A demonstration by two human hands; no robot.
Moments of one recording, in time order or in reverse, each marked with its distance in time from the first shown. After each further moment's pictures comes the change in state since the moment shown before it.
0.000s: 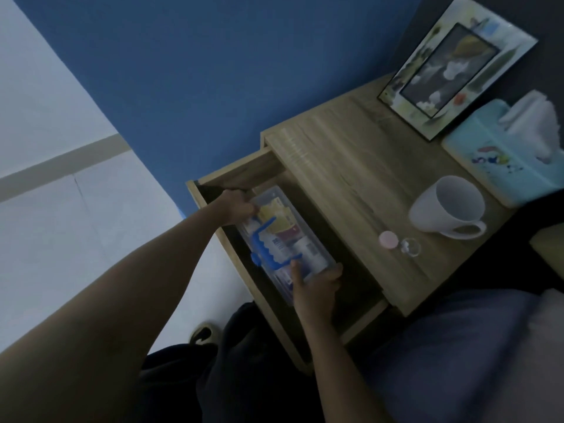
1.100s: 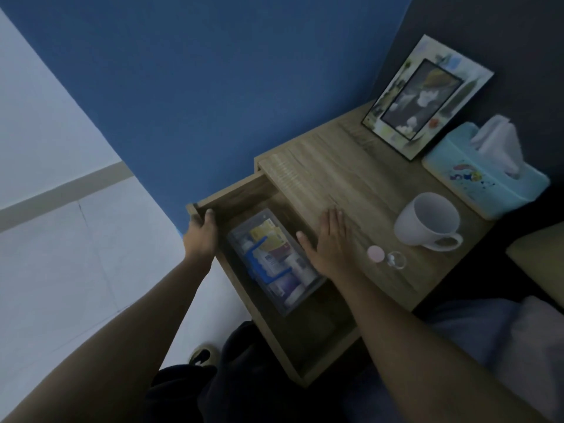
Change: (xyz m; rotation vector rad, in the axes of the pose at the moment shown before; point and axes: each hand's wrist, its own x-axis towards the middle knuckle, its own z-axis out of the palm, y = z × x) left_hand 0.002 -0.055 0.026 -0.741 0.411 -0.189; right_hand 0.106 -0.055 -0.041 -0.611 -0.153 -0.663
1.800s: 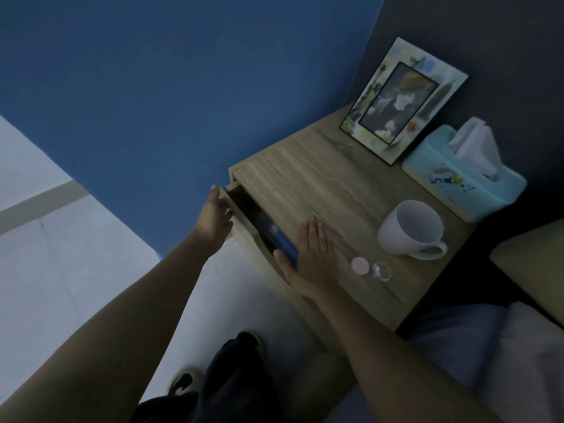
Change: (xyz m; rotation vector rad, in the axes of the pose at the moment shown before) left_hand 0.051 0.044 0.067 -0.426 -0.508 -0.072; right_hand -0.007 -0.004 -0.004 -0.027 -0.052 0.004
